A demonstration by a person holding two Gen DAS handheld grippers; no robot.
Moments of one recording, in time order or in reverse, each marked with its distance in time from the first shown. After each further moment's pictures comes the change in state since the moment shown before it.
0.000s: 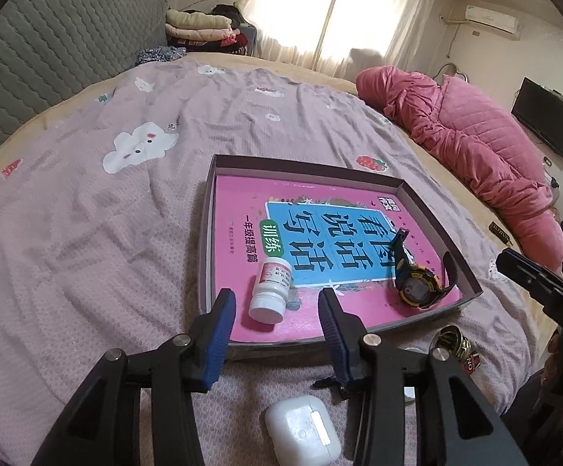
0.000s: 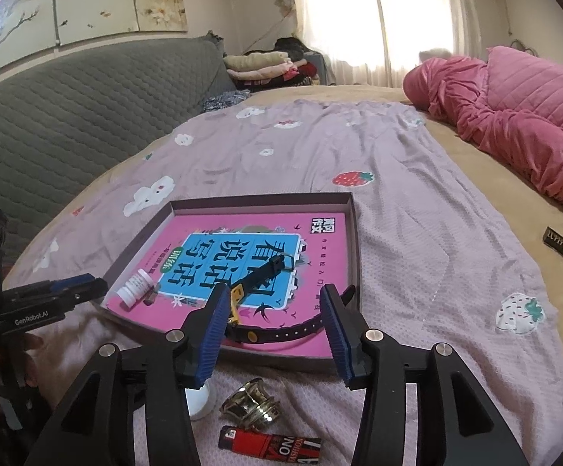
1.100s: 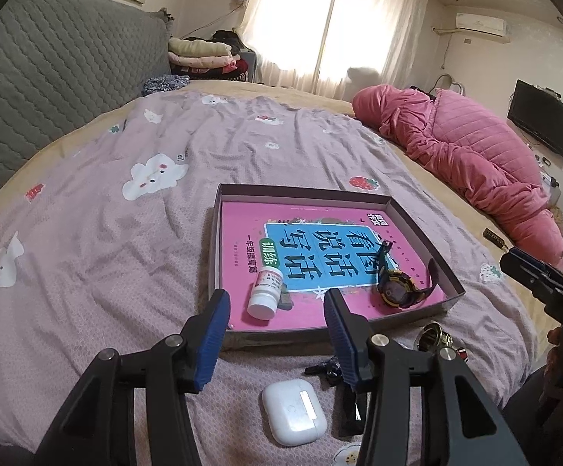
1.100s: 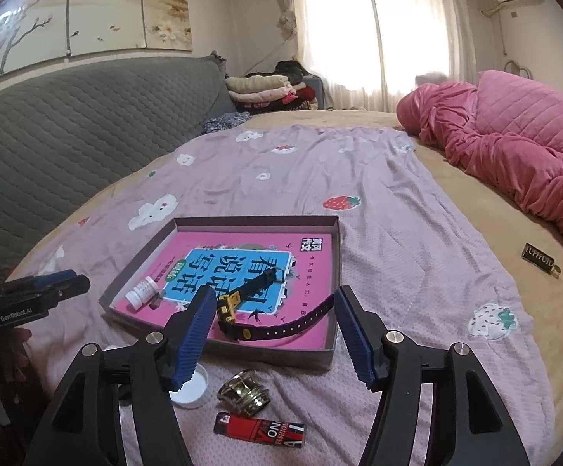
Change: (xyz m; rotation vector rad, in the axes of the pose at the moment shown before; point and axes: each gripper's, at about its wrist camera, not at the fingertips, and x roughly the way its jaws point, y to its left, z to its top) left arm -0.047 -0.013 -0.009 0.033 -0.089 0.028; right arm -0.041 -0.001 -0.006 -0.033 -0.081 -0.019
